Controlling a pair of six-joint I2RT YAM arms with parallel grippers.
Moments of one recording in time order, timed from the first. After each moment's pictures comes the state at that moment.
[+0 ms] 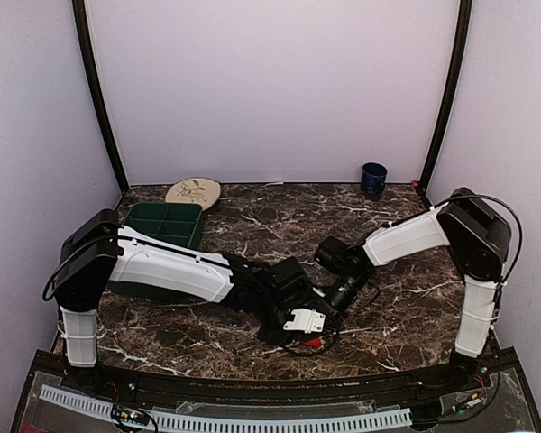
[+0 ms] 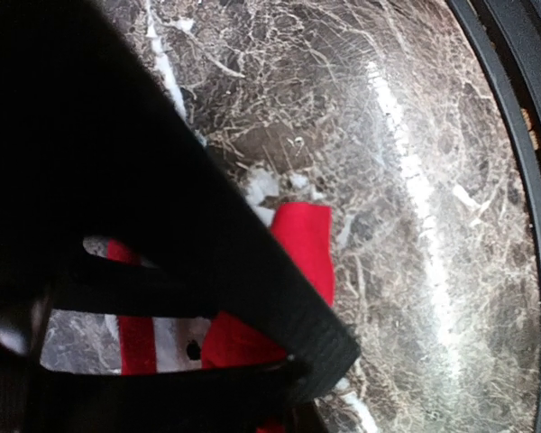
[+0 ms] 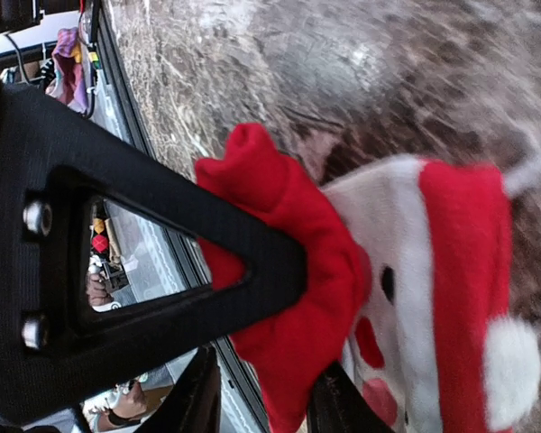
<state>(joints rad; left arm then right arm) -1.20 2.01 1.33 -0.45 0.09 0.64 0.79 1.94 1.07 -0.65 -0.92 0.04</state>
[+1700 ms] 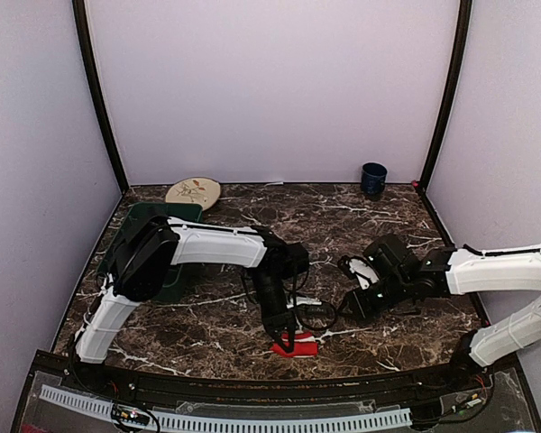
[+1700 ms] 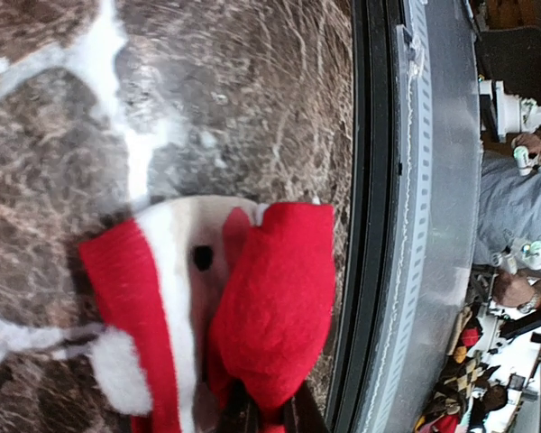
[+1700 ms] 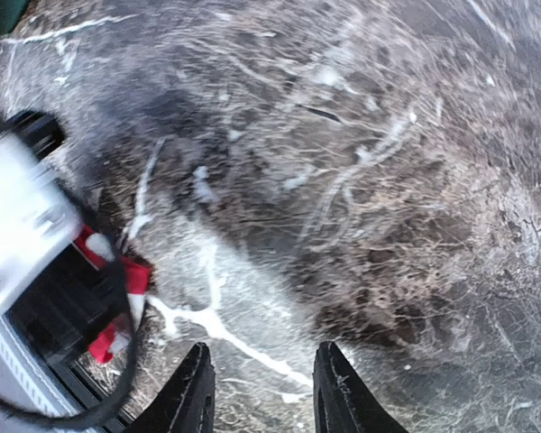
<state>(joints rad) -1.01 2.37 1.83 -1.15 0.78 0.43 0.83 1.27 0.63 -0.38 -0.13 0.39</state>
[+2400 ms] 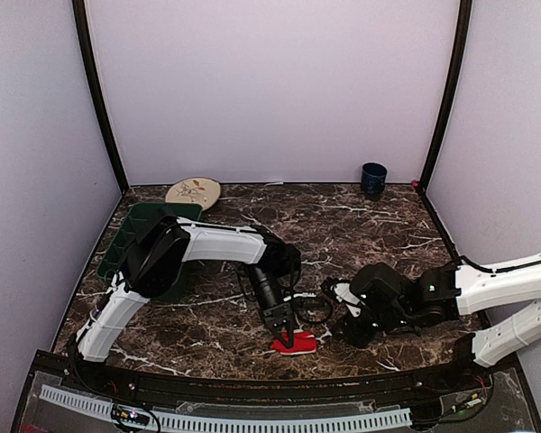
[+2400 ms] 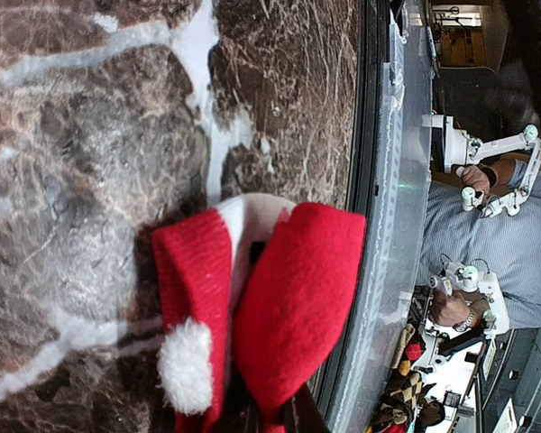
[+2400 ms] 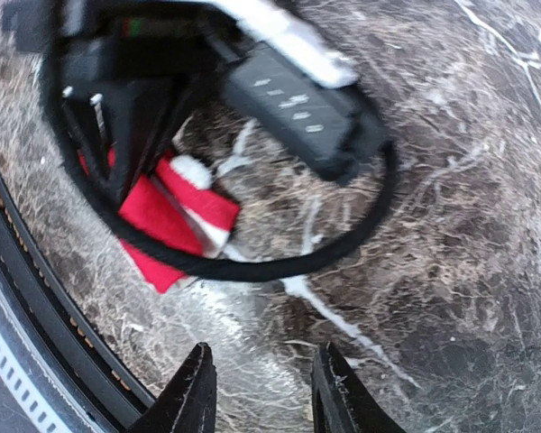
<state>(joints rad) -0.94 2.48 1.90 -1.22 0.94 0.41 1.15 1.18 0.63 -0.43 0.11 0.36</state>
